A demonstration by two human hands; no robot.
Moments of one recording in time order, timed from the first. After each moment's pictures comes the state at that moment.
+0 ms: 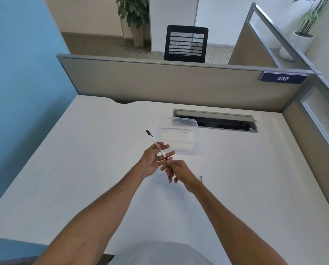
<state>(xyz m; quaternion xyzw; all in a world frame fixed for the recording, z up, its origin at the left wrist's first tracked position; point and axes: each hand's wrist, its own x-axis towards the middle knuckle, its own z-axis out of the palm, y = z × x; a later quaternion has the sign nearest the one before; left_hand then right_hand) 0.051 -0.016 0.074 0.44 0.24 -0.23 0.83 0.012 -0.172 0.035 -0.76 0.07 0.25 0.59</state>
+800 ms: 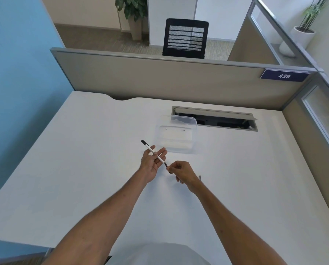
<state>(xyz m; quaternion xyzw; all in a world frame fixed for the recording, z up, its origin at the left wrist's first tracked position) 0.046 -0.025 0.043 0.43 0.34 -0.14 0.82 0.019 -0.188 0.018 -0.79 0.14 0.24 0.55</state>
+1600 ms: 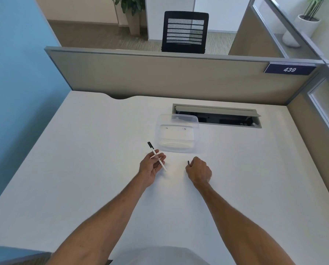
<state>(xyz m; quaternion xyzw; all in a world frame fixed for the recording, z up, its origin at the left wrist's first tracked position) 0.049 -0.019 0.016 0.45 0.36 -0.15 0.80 0.039 -0.214 0.006 -0.95 0.20 0.16 0.19</state>
